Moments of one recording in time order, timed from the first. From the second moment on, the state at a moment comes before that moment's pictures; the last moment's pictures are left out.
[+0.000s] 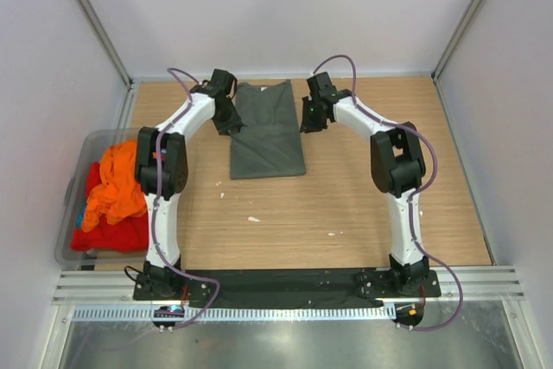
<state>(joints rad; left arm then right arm) -0.27 2.20 1.83 -0.75 -0.08 -0.69 0.40 2.23 1.83 -0.54 -0.07 0.43</state>
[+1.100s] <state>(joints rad) -0.27 1.85 1.20 -0.64 0.09 -0.62 0.40 1.96 1.29 -0.39 -0.32 0.39</state>
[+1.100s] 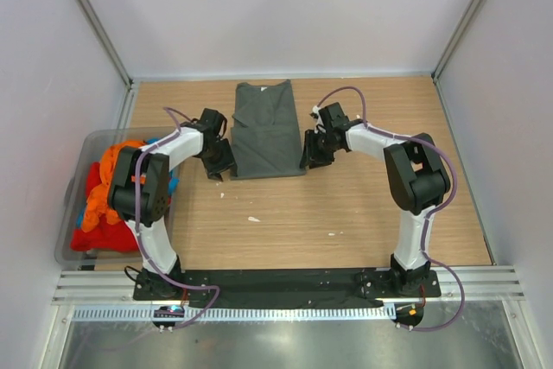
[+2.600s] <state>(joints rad) -0.42 1.35 0.74 -0.57 0.09 -0.86 0.52 1.44 0.67 -0.23 -0.12 0.84</state>
